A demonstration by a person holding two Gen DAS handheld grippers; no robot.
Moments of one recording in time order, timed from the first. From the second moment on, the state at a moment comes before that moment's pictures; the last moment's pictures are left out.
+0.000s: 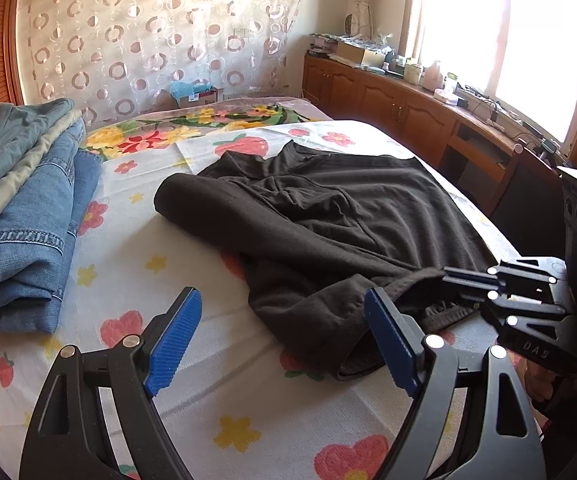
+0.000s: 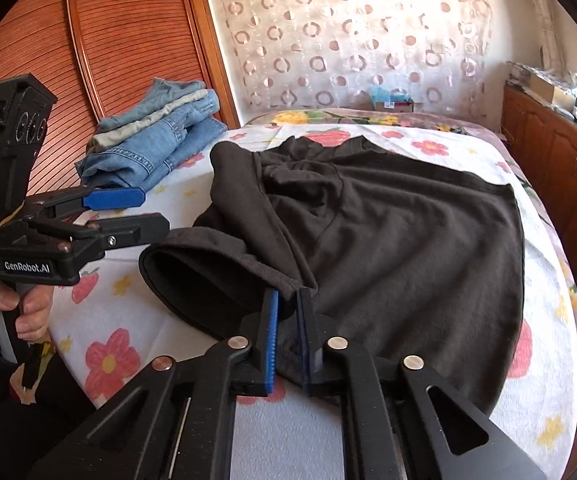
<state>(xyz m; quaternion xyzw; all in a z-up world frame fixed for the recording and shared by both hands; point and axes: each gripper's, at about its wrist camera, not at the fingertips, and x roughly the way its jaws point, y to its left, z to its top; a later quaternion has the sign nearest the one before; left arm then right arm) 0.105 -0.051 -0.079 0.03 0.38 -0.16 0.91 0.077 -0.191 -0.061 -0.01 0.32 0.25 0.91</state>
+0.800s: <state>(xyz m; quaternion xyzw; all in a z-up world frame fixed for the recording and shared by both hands) 0.101 -0.068 -0.075 0.04 0.38 -0.18 0.91 0.004 -0.264 -0.032 0.01 0.28 0.18 0.94</state>
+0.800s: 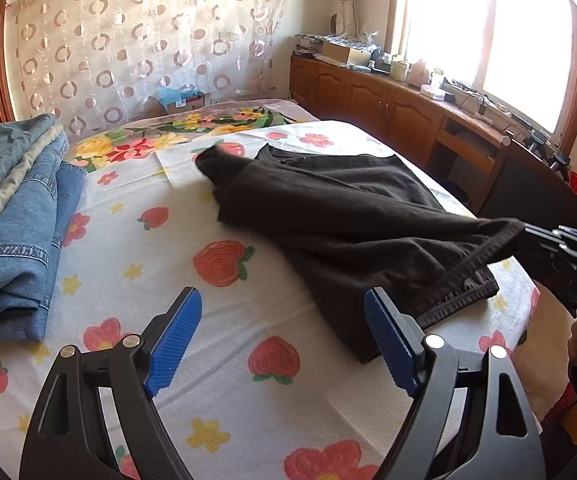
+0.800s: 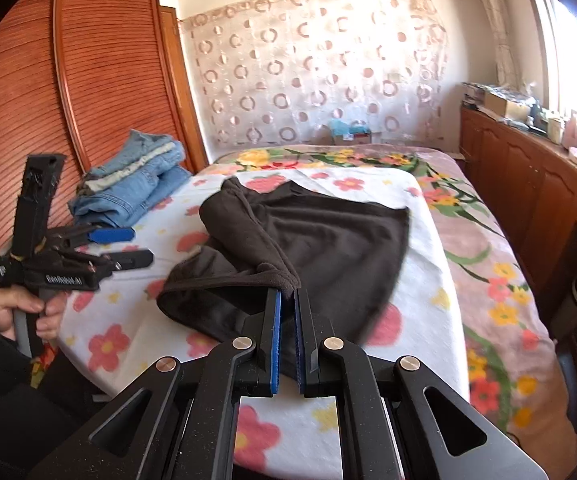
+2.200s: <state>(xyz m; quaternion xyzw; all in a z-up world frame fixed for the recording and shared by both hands) 0.120 -0.102 -0.119 0.07 0.42 -0.20 0.88 0.032 -0.268 -0.067 0.02 0.36 0.17 0.92</state>
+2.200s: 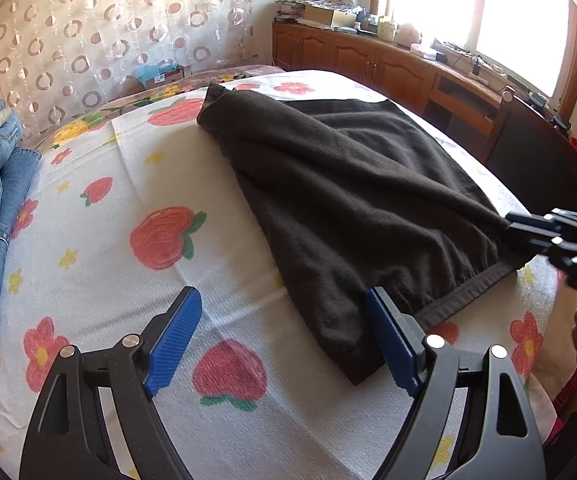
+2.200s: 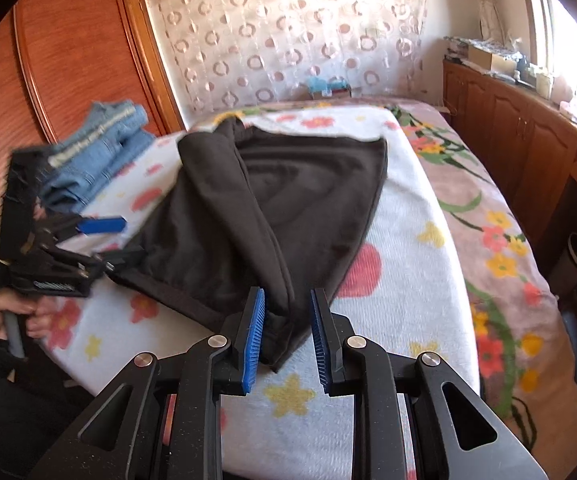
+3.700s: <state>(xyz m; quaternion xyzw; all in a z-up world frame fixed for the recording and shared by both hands) 0.124 -0.037 -0.081 0.00 0.37 -0.15 0.92 0.205 -0.160 -0.050 -0.03 0.38 0.20 0.90</state>
